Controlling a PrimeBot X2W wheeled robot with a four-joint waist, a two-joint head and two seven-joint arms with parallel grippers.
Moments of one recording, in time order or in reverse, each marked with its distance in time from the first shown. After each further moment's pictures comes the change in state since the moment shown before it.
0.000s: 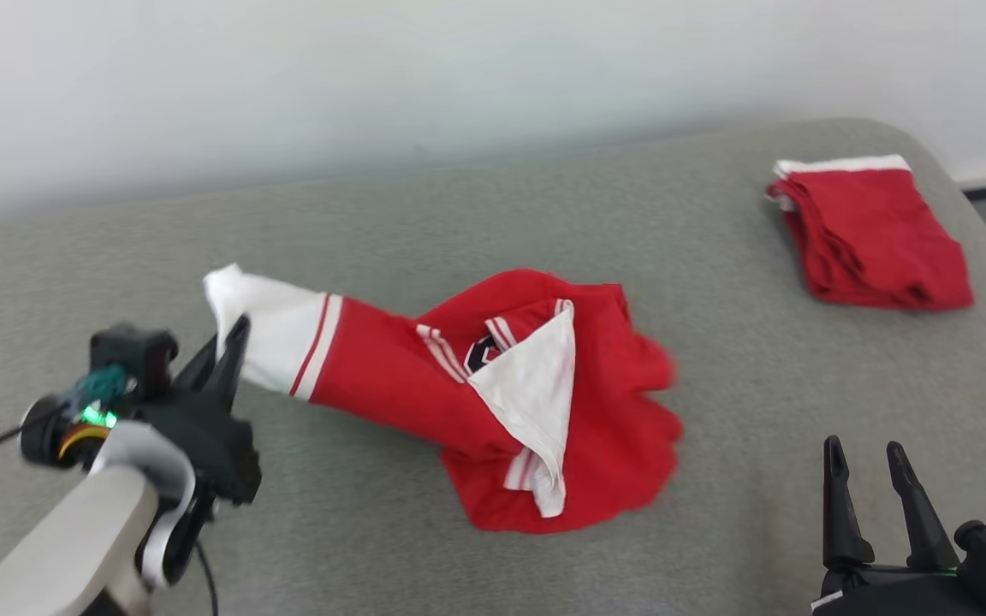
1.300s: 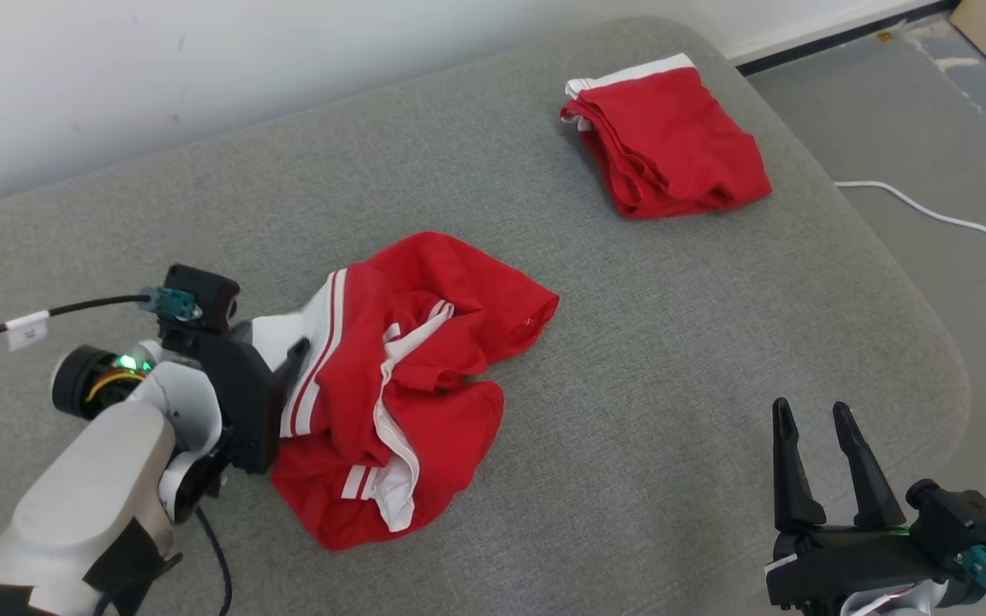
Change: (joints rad) left arm -0.120 -0.078 0.027 0.144 0.116 -0.147 0.372; right arm -0.087 0.029 0.073 0.031 0.034 0.000 0.002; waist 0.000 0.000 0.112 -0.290
